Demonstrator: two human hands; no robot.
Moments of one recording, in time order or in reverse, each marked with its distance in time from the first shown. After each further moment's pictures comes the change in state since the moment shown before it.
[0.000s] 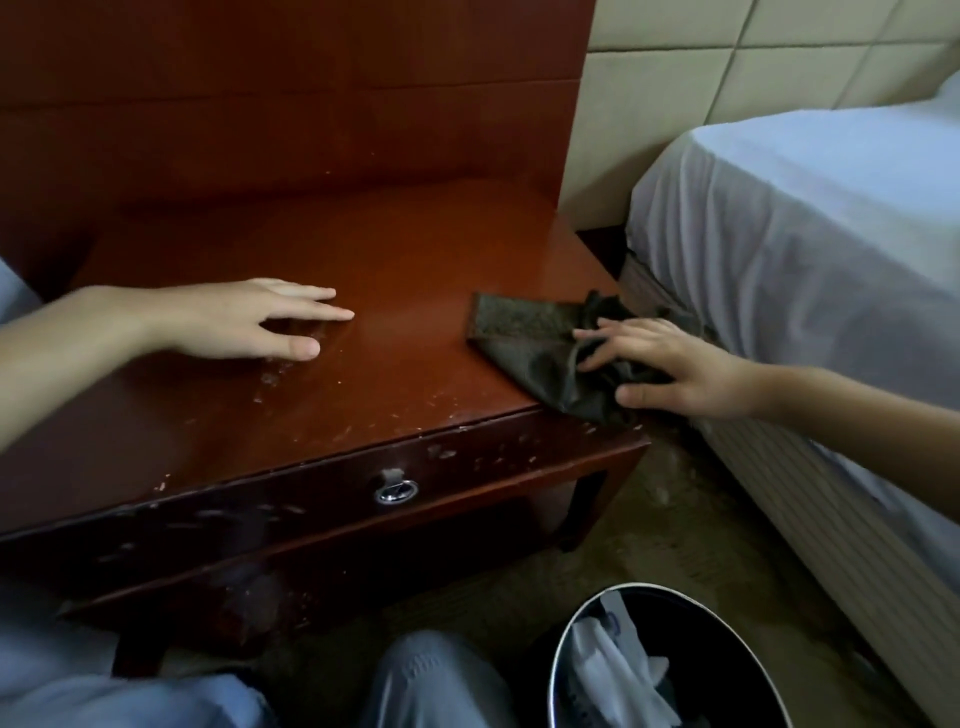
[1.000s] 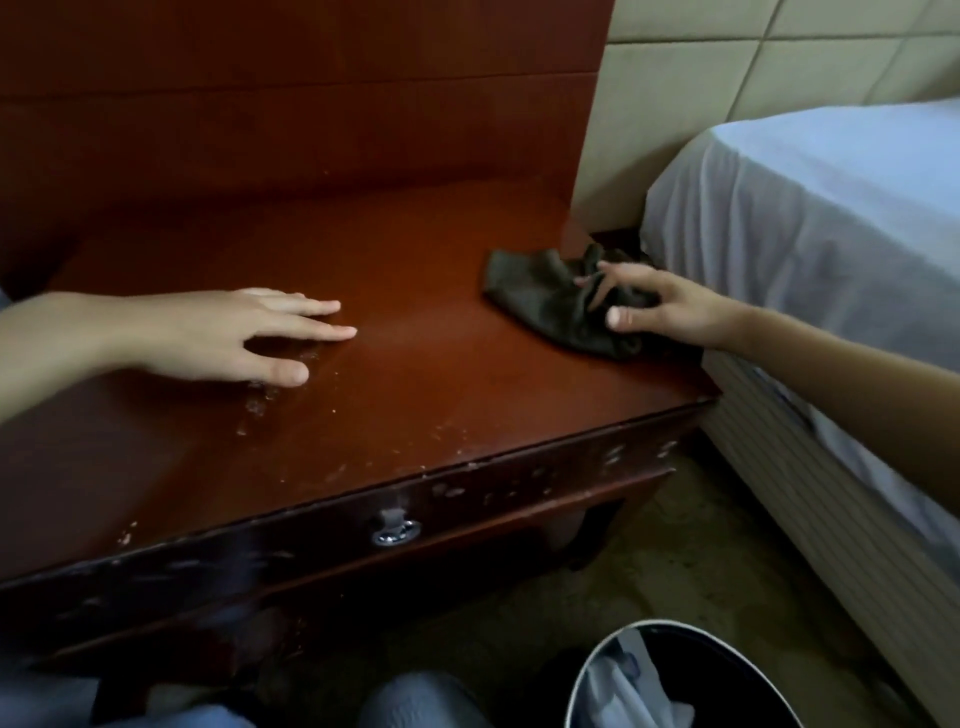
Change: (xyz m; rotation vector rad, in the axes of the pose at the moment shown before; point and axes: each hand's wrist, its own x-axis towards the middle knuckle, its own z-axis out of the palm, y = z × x) left_hand 0.017 -0.019 -0.003 0.160 -0.084 0.111; right_hand 0.065 0.039 -0.027 0.377 0.145 0.131
